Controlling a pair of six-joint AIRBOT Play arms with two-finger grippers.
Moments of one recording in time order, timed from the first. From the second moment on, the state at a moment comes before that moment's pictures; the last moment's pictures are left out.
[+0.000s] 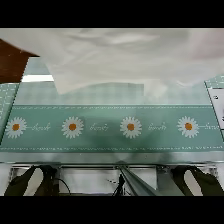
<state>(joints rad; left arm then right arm) 0.47 -0.77 1.69 0.57 -1.22 -1.18 -0.29 -0.70 1.70 -1.04 0.99 1.44</state>
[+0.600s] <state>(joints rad) 0.42 -0.59 1.92 1.12 -1.42 -1.47 -0.29 -0.67 2.04 -1.43 1.42 1.55</state>
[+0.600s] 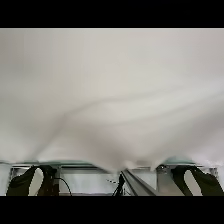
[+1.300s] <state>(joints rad) 0.28 -0.90 1.31 1.16 -1.41 -1.39 -0.21 -1.18 1.72 -1.42 1.61 1.47</state>
